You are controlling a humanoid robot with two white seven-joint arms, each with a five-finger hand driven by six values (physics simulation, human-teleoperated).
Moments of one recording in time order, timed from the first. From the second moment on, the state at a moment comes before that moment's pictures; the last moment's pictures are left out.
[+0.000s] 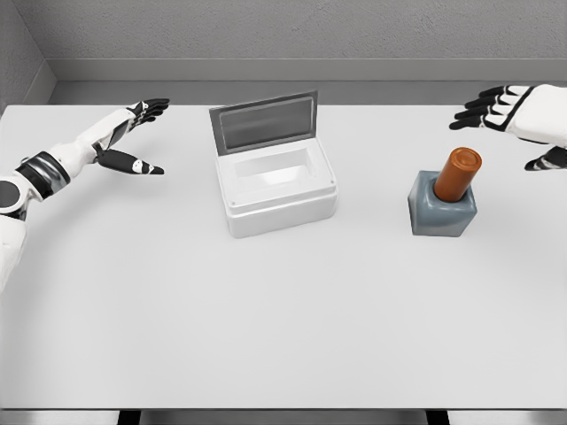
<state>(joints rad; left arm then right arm) -0.76 0.40 -0.34 -0.57 0.09 -0.57 -0.61 -1.70 -1.27 1.95 -1.54 0.15 -0.61 -0.05</state>
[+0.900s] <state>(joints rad) -0.76 0.40 -0.34 -0.57 0.09 -0.57 -0.61 -1.76 -1.07 2.08 -1.40 0.05 -0.61 0.05</state>
